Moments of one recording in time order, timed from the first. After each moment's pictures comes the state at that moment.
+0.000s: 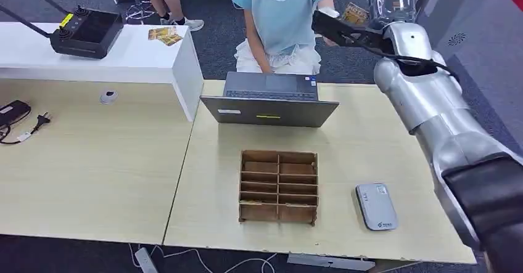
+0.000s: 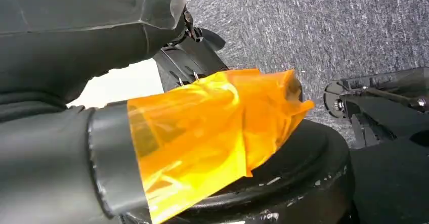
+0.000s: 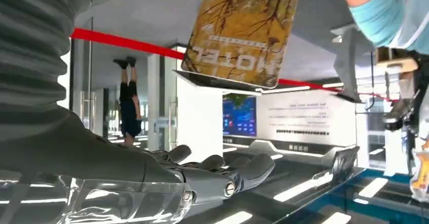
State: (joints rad) left arm -0.06 -0.15 0.85 -0.20 -1.01 0.02 0.03; right arm -1.26 -0.11 0.65 -0.65 1.12 -0.10 0.20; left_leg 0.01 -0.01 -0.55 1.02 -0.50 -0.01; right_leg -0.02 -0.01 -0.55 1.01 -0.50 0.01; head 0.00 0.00
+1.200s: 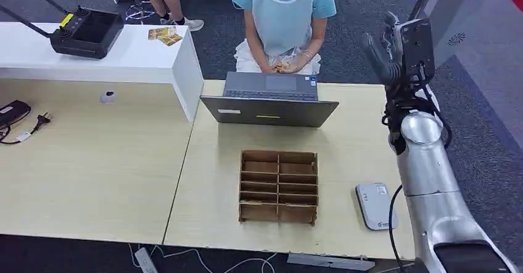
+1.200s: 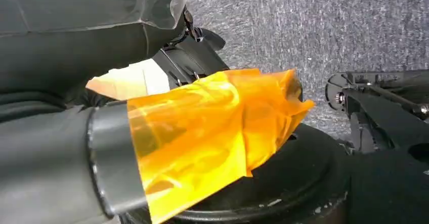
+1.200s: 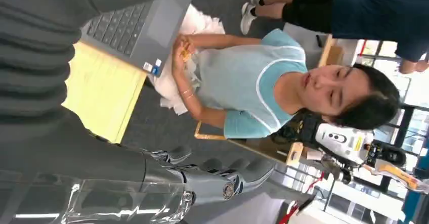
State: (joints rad) left arm -0.06 -0.16 0.96 -0.21 -0.96 0.04 0.05; right arm -0.74 -0.11 0.19 -1.25 0.18 -0.07 -0.03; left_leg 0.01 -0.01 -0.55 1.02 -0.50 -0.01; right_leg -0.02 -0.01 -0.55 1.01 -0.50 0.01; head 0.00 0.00
